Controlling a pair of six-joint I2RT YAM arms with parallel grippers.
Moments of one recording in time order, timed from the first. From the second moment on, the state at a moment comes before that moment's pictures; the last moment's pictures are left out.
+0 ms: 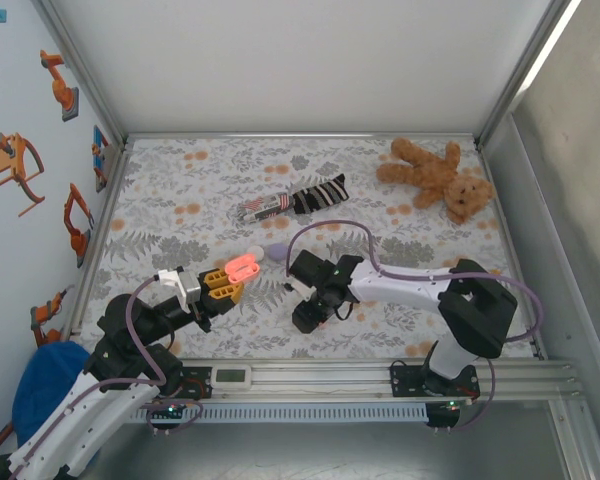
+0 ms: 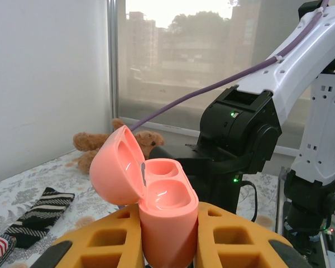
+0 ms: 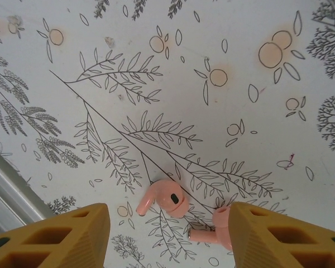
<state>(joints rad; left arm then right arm) -0.71 0.16 0.36 -0.06 0.43 -0.08 1.04 1.62 0.97 -0.66 -0.20 0.23</state>
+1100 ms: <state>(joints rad) -0.71 0.18 0.36 -0.06 0.43 -0.08 1.03 1.72 0.98 -0.65 -0.26 0.20</state>
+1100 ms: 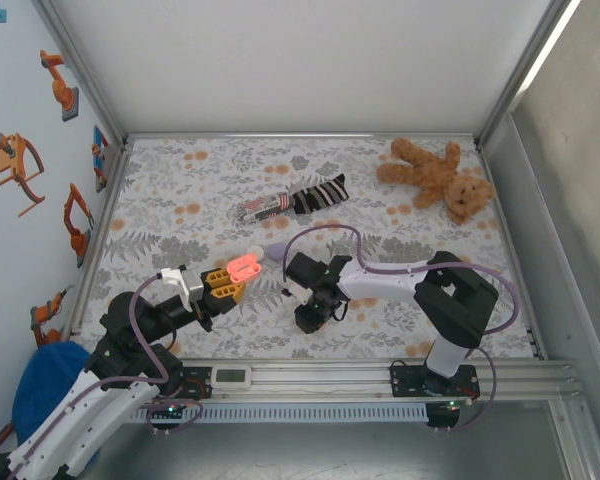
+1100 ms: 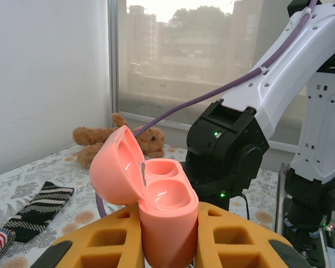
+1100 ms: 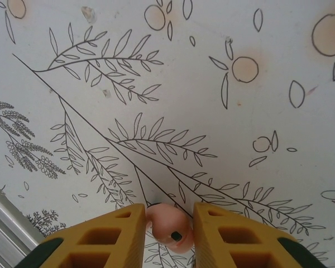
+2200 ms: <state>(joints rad) -0.71 0.18 0.36 -0.06 0.43 -0.08 1.03 1.68 0.98 -0.65 -0.26 0.20</state>
